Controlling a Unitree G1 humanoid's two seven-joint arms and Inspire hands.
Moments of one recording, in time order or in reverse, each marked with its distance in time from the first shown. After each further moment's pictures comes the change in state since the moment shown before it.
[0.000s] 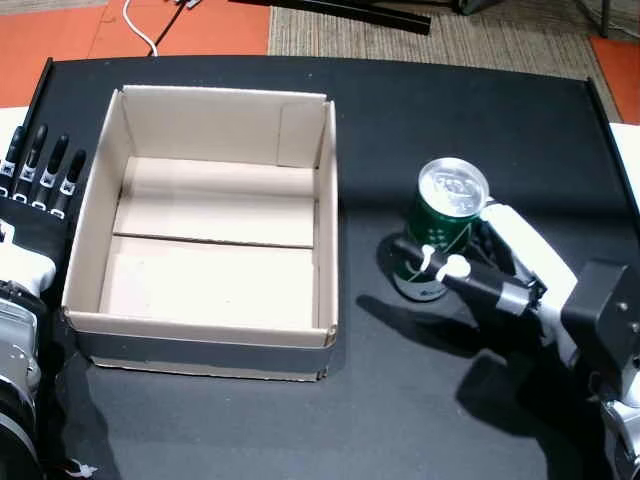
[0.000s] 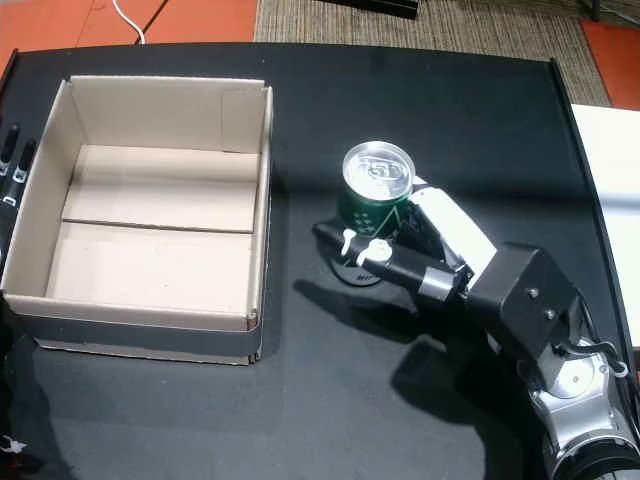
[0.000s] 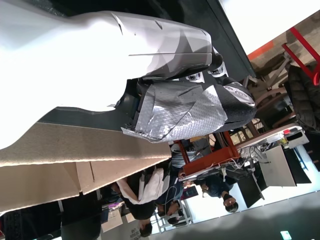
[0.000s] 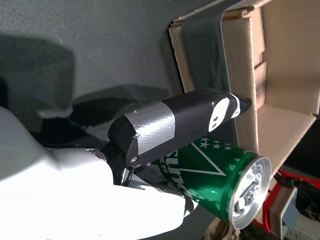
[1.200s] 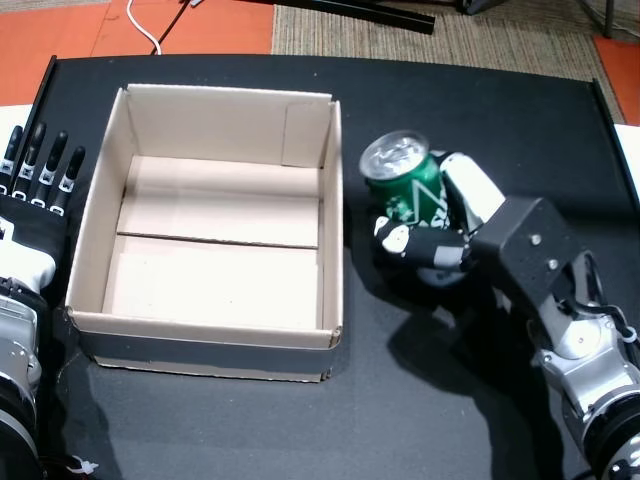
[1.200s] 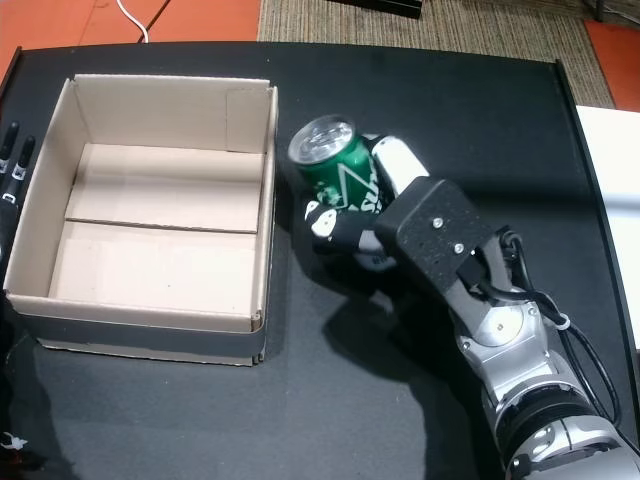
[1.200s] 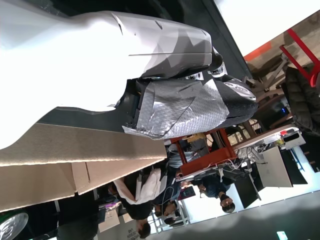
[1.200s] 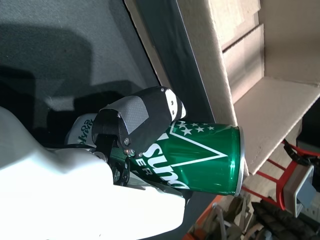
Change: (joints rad) left arm -0.010 -0.002 0.008 0.000 0.000 -0.003 0.007; right arm -0.167 0.111 0.038 0.092 -0.092 0.151 -0.244
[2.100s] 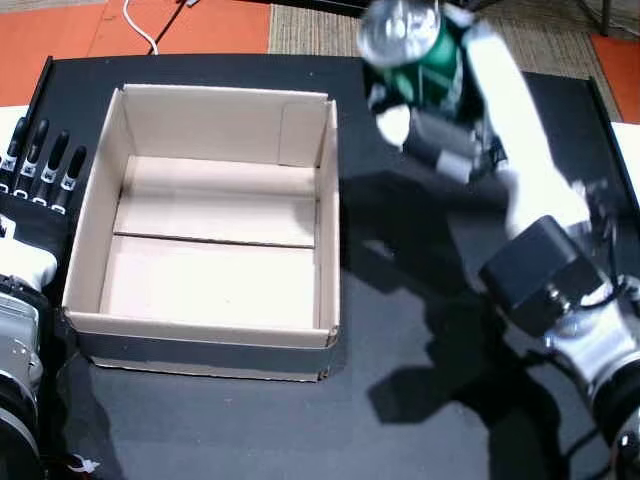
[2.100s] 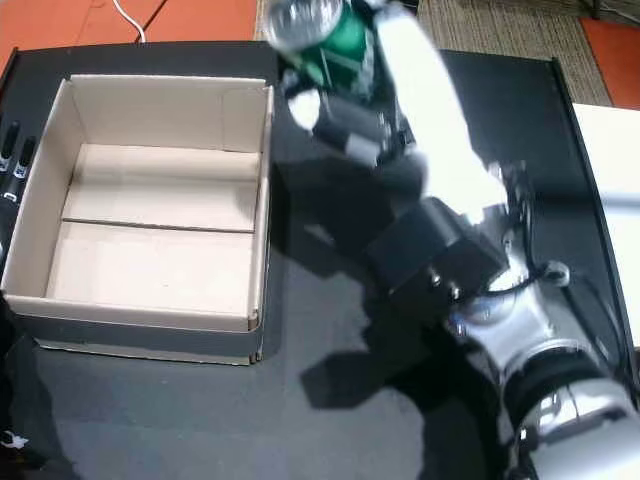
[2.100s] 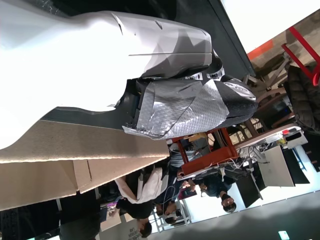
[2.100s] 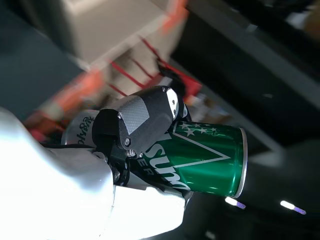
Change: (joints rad) left arm -0.001 -0.004 -0.001 0.000 0.000 0.000 -0.001; right arm -0.147 -0.034 0.069 -0.062 -0.199 -0.538 -0.560
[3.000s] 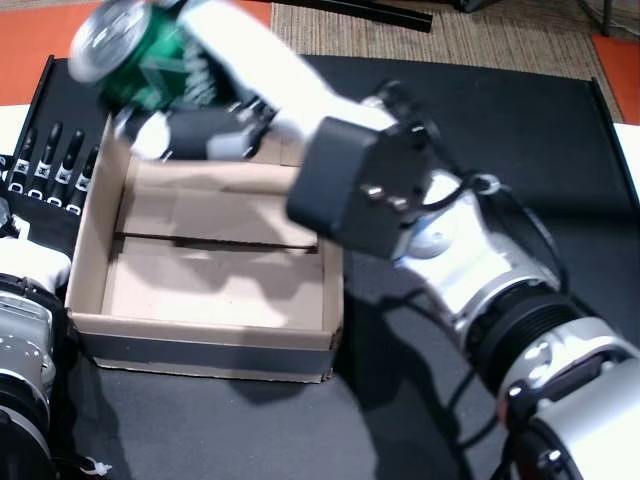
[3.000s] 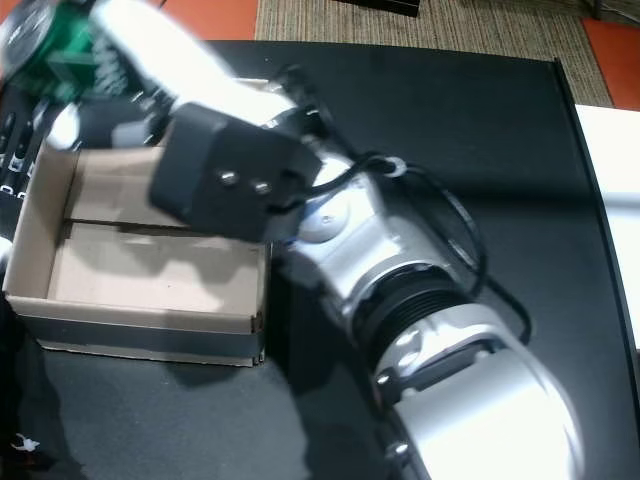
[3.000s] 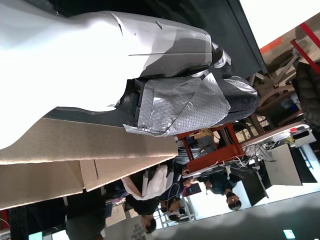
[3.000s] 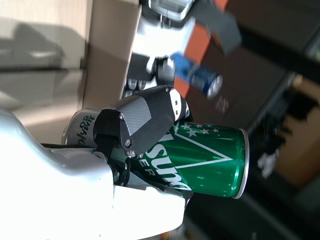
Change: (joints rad) left arm -0.005 -0.027 -0.018 0.000 0.010 -0.002 0.013; right arm -0.168 0.293 0.038 0.087 0.079 0.267 0.625
